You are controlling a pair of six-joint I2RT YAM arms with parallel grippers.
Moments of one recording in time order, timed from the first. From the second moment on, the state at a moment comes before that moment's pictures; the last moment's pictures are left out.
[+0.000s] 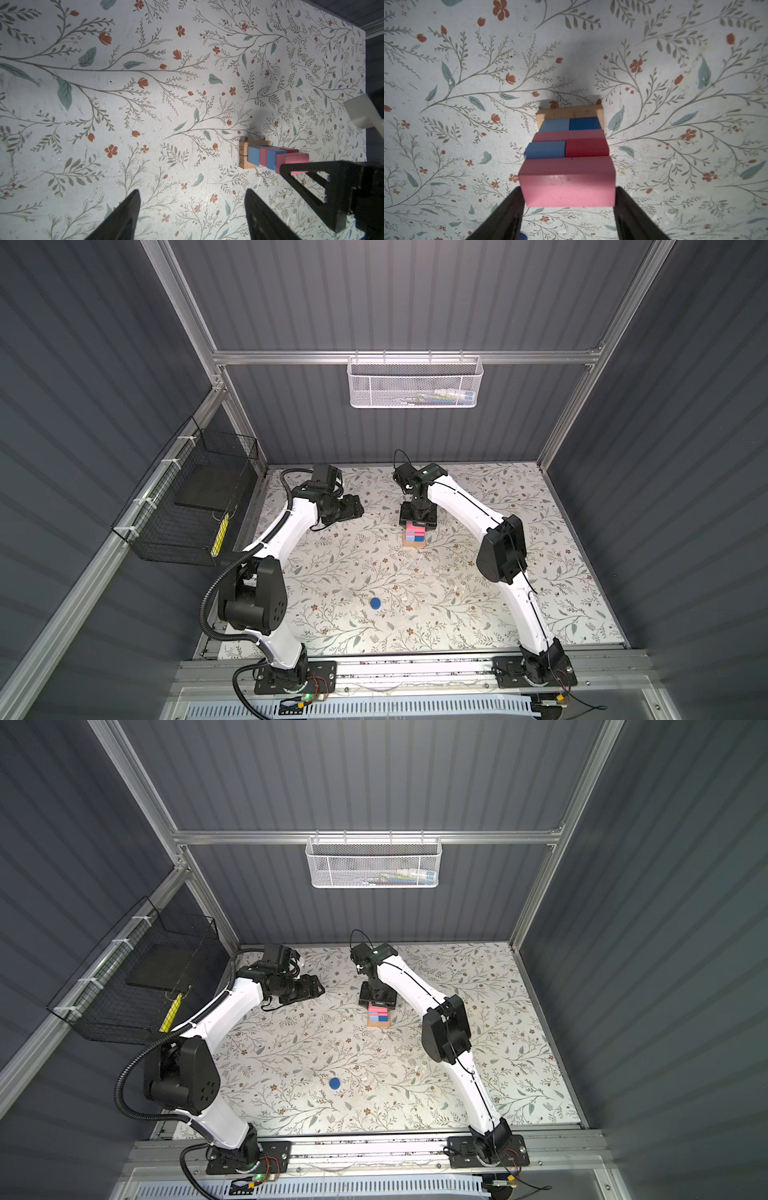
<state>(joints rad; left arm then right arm) -0.24 1.68 1.39 -0.71 0.25 -0.34 0.65 2.37 2.31 -1.40 0.01 0.76</state>
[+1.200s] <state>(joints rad) -0.23 1.68 1.38 -0.71 0.25 -0.34 0.64 2.40 2.34 -1.39 0.00 0.76</state>
